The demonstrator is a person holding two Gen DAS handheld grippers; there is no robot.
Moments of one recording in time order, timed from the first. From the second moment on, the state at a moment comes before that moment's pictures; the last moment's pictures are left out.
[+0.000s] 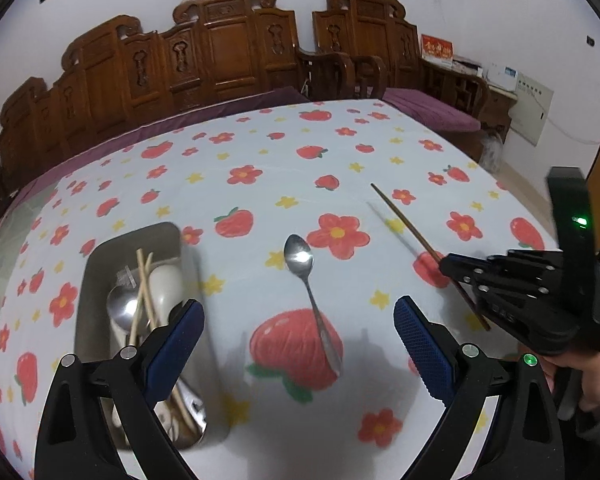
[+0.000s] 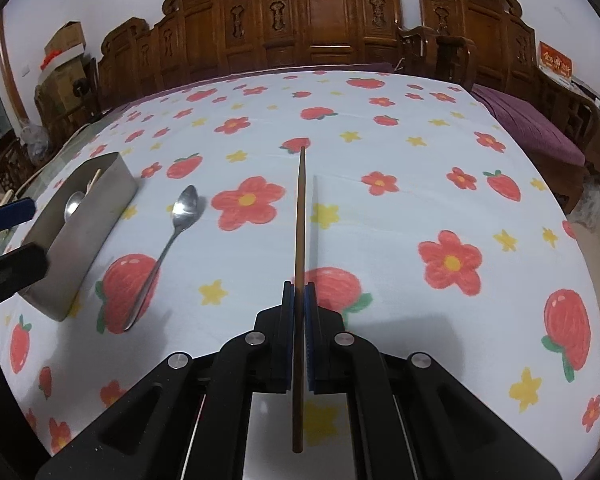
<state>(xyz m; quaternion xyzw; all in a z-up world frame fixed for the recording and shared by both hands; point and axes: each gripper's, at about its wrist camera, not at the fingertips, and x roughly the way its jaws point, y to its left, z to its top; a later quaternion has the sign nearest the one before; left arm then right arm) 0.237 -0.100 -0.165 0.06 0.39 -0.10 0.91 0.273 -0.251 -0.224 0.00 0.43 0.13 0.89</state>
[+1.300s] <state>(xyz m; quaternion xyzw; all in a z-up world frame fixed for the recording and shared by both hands) 0.349 -0.118 -0.238 0.04 0.48 -0.07 0.87 0.287 -0.255 -0.225 0.01 0.43 0.15 0.89</state>
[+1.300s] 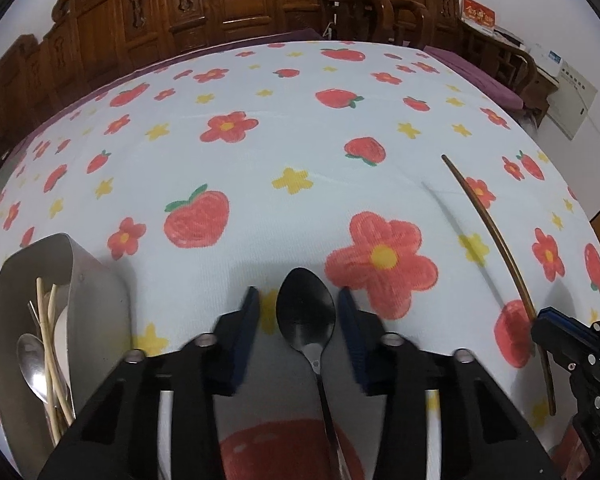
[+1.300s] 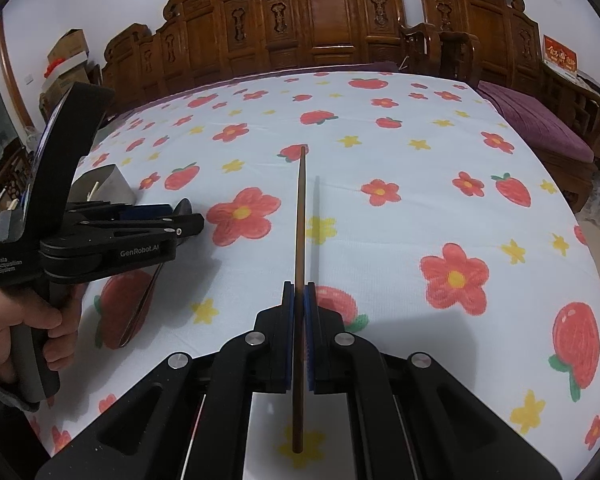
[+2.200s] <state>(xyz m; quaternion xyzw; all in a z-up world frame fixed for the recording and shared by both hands) 0.272 -0.106 -0.134 0.02 0.36 -0.13 0.92 0.255 -0.236 -0.201 0.00 0.38 0.16 0.91</state>
